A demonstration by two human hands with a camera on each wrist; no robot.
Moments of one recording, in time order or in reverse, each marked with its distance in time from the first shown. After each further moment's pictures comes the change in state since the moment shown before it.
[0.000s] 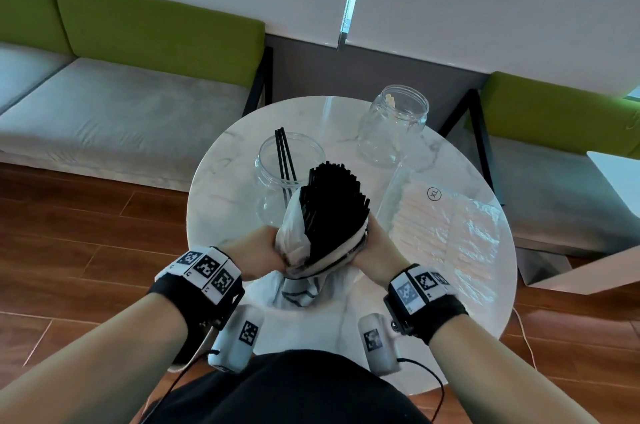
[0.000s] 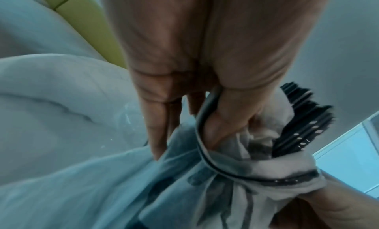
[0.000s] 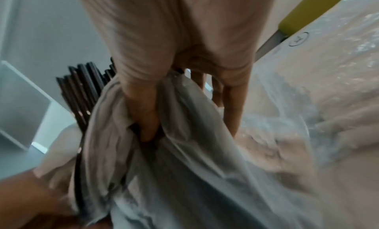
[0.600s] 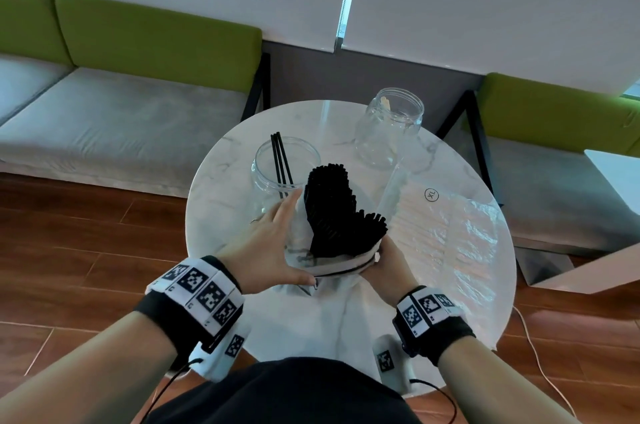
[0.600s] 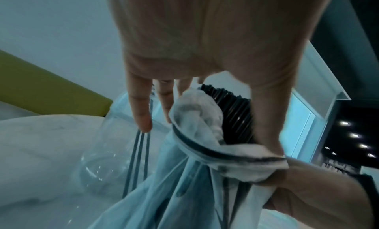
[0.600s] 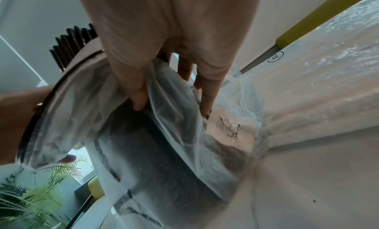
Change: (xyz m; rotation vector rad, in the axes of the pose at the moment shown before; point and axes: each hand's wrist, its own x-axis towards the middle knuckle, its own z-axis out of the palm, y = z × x) left_hand -0.009 0.013 0.007 0.213 0.252 0.255; right_hand -0.024 0.023 -0.007 0.057 0.148 -0.030
